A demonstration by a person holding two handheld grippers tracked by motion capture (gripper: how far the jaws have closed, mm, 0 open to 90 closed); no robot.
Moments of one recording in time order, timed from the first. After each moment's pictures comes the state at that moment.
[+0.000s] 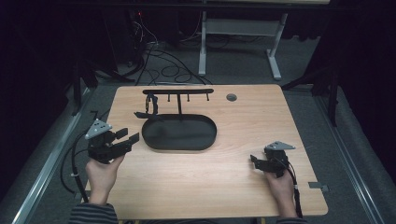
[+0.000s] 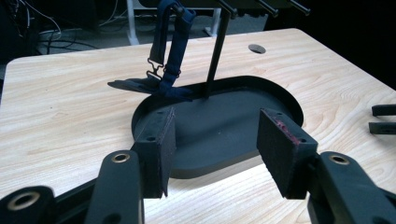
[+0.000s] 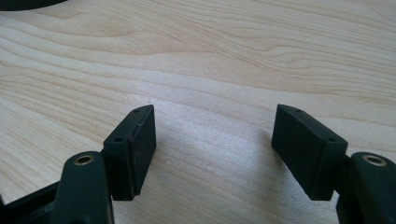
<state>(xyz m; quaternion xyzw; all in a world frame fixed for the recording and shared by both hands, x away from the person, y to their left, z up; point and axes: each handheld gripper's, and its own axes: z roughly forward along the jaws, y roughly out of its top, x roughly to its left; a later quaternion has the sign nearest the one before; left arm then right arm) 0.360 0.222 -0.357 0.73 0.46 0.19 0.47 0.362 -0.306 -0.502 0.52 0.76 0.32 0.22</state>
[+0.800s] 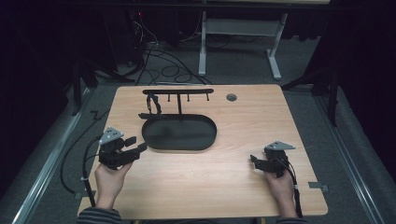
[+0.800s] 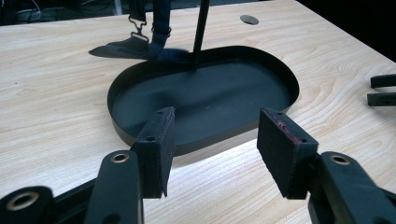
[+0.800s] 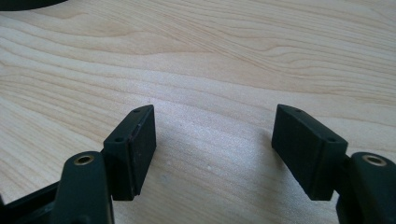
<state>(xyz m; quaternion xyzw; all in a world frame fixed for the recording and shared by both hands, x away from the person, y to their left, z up) 0.358 0.206 -0.386 0.75 0.45 0.16 0.45 0.362 -0.306 -0.502 0.52 0.76 0.32 0.22</state>
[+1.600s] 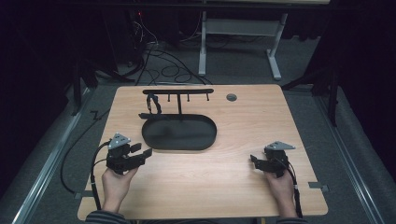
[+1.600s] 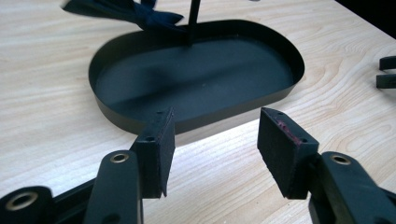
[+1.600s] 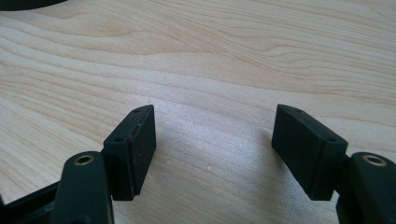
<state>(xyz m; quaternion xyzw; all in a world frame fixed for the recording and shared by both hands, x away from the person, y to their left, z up) 0.359 0.197 -0.415 0.76 0.46 0.14 0.43 0.362 -0.306 -0.502 0.52 0.76 0.32 0.22</state>
